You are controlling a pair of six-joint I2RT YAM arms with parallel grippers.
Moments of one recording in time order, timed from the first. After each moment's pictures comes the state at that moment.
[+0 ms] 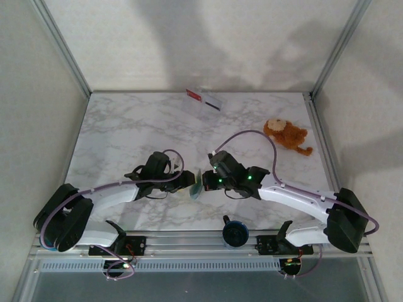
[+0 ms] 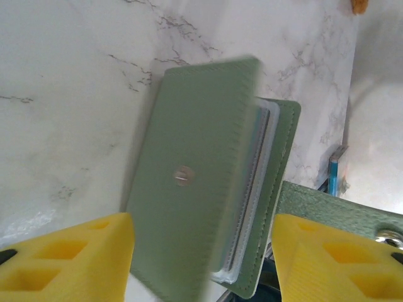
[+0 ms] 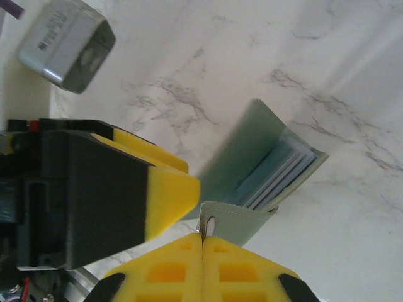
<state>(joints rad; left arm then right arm) -0.58 1.35 0.53 0.05 0.50 -0.92 0.98 1.29 0.87 -0.39 -0.03 0.74</state>
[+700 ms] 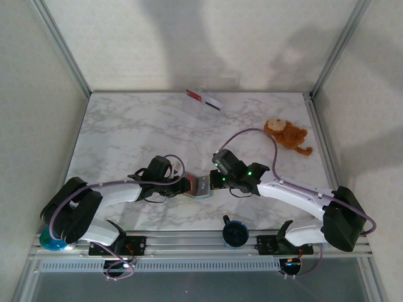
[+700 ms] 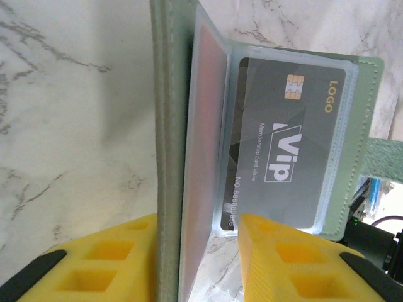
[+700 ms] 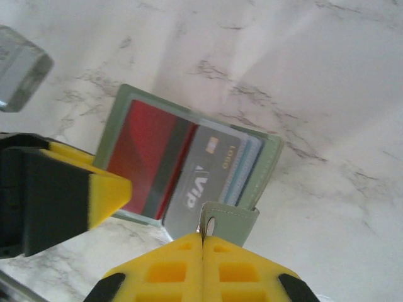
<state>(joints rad) -0.58 1.43 0.50 0.05 0.48 -0.87 0.92 1.32 0.87 -0.51 0.03 0.68</state>
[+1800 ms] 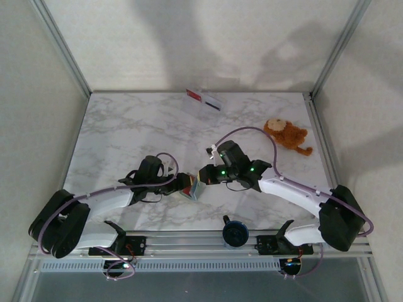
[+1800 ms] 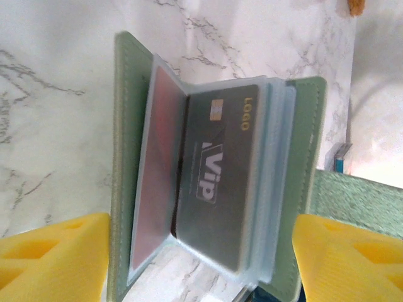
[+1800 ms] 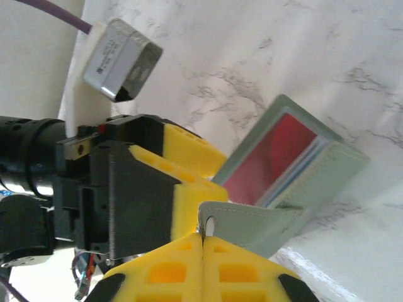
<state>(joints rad) -0.52 1.29 0.44 0.11 0.53 -0.86 0.84 1.34 0.86 -0.26 -0.38 0.67</state>
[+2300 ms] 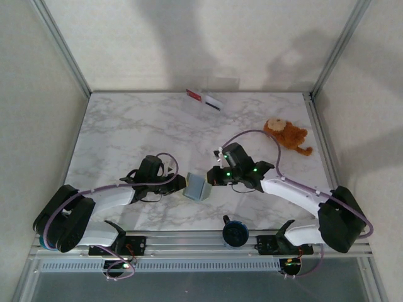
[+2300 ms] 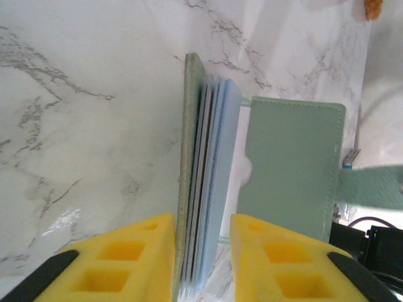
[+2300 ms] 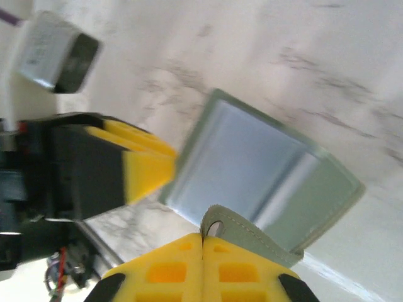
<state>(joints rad) -0.50 1.34 0.44 0.13 0.54 -0.86 0.78 1.31 0.79 -0.33 -0.32 0.67</state>
